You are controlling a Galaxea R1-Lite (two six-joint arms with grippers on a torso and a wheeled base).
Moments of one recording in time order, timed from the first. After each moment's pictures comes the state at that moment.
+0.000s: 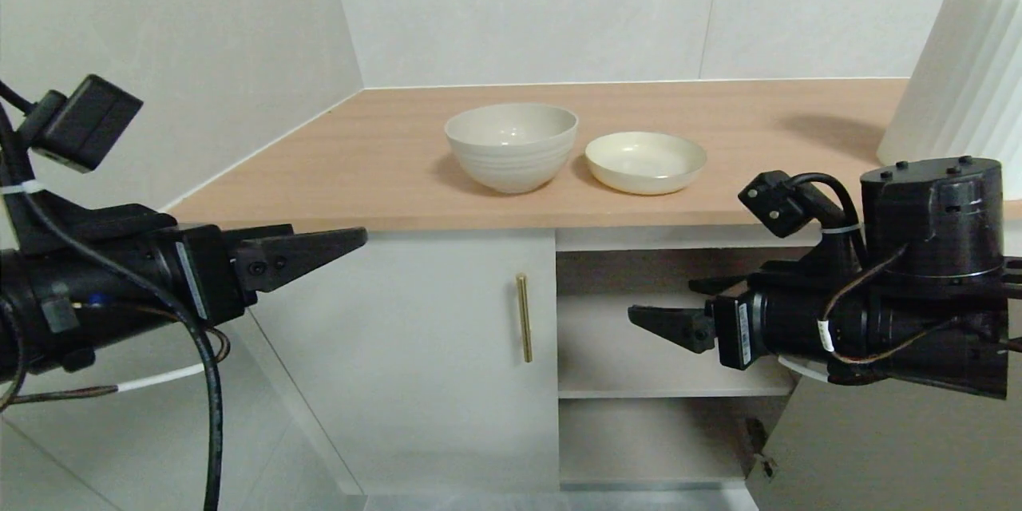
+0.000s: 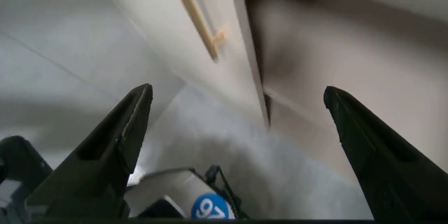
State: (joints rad) left arm -0.31 1.23 -0.80 -0.21 -0.25 -0.20; right arm 0.63 1.55 -0.82 -0.38 0.12 0.15
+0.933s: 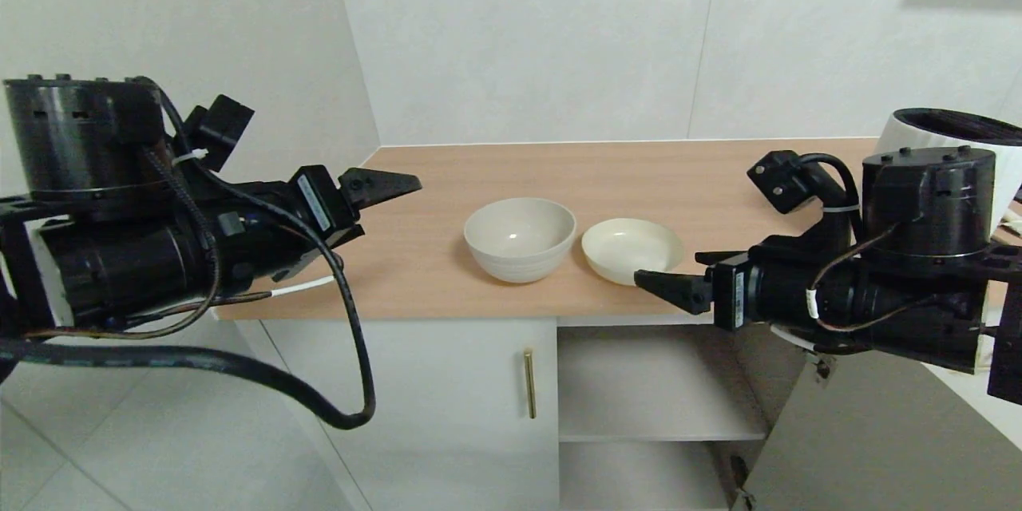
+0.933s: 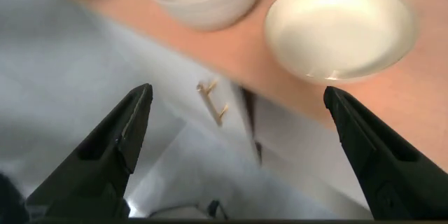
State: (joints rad) left arm -0.32 1.51 -0.93 -0.32 -0.17 -0.65; right arm 0.57 1.60 -0.83 -0.49 0.10 0.14
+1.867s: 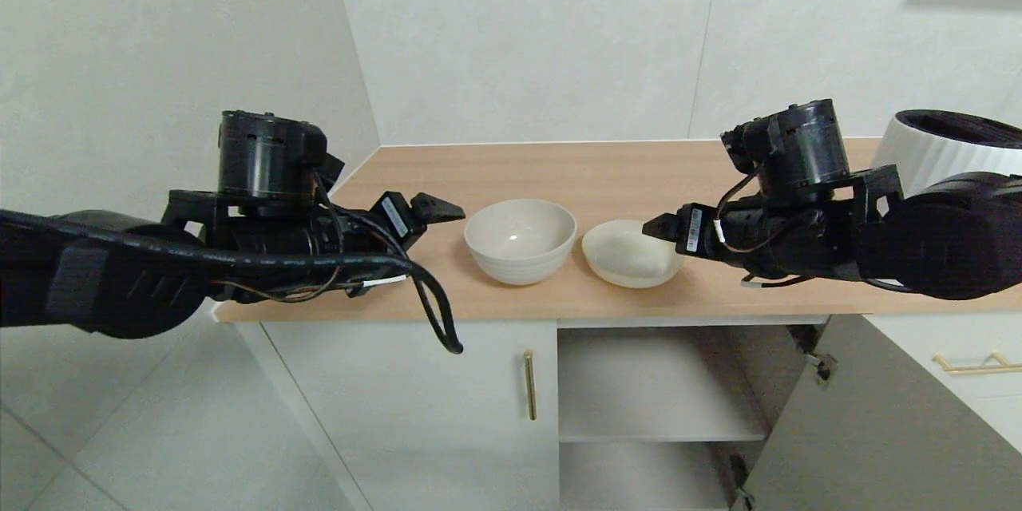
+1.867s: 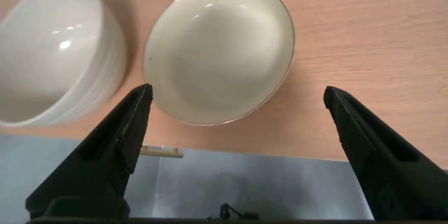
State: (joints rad) left arm -0.34 1.76 -1.09 -0.21 -0.14 -0.84; right arm 0.53 1.82 -1.27 -0.06 -0.24 0.46
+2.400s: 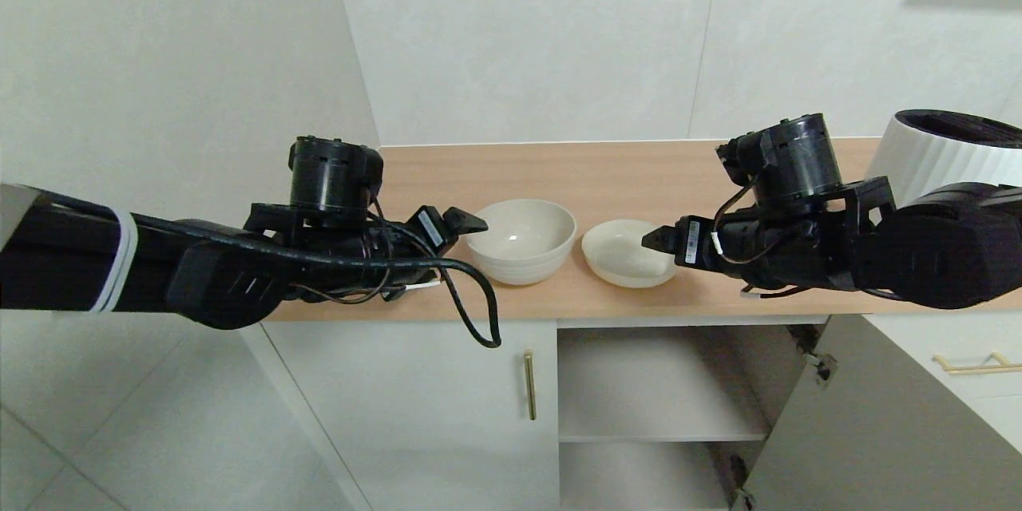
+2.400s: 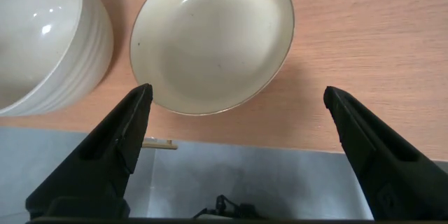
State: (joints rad) left arm -0.37 1.89 -1.15 -0.25 -0.11 -0.85; right arm 0.53 1.83 -1.25 -0.06 -0.24 0.45
